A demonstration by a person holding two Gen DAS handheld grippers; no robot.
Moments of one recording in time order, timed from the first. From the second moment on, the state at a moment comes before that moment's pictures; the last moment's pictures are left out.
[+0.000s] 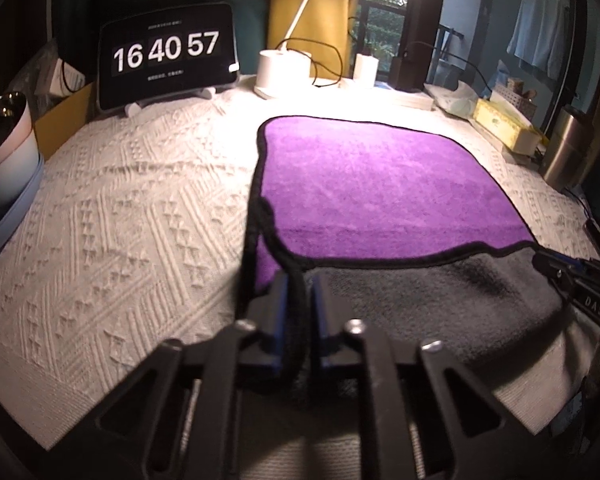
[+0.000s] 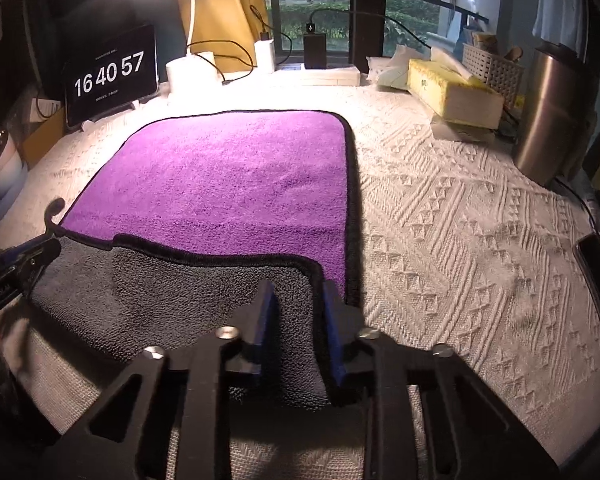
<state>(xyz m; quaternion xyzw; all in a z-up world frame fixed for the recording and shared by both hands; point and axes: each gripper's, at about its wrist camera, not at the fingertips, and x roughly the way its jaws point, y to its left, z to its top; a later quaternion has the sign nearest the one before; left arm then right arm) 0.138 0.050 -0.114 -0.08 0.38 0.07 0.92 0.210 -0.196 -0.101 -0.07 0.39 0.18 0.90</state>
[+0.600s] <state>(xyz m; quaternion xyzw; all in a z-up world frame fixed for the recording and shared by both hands) 0.122 0.052 -0.068 -0.08 0.31 0.07 0.95 0.195 -0.207 -0.058 -0.06 0.32 0.15 0.93</state>
